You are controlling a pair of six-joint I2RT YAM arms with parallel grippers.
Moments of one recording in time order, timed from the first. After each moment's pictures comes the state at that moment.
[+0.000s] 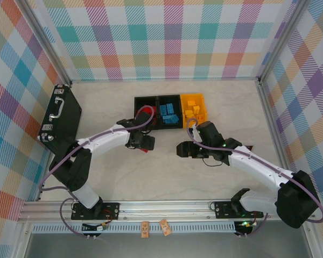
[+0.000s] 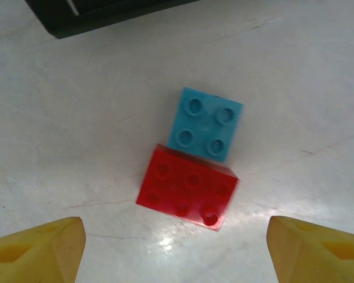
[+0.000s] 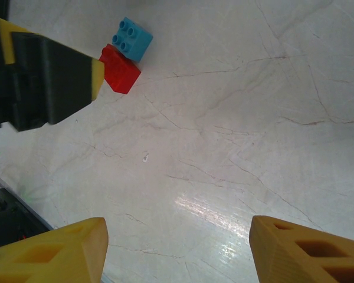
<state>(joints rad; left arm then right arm) -0.62 1.66 1.11 -0.72 -0.14 -0.44 0.65 1.19 0.75 -0.44 -0.32 0.59</state>
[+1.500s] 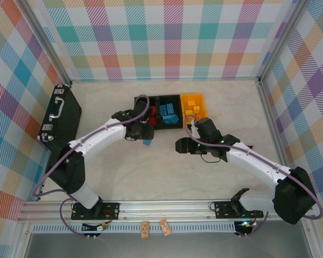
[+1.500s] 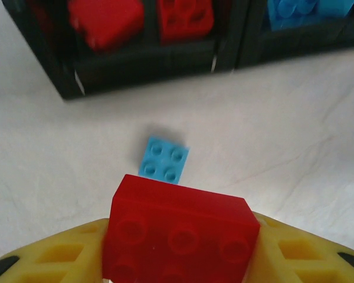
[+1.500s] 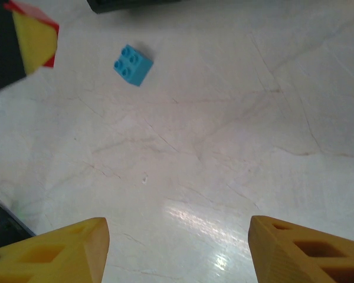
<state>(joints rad) -0.59 1.63 1.30 -0.79 -0.09 -0.49 0.65 1.24 0.83 -0.44 -0.28 0.57</state>
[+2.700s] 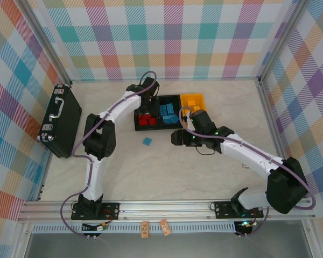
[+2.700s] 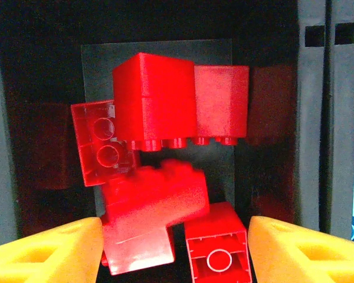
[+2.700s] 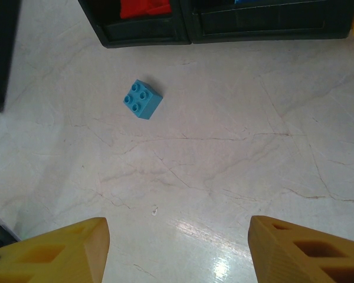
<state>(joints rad) -0.46 2.20 1.95 -0.98 -0.14 -0.47 0.65 1.35 0.95 -0.44 -0.25 0.57</state>
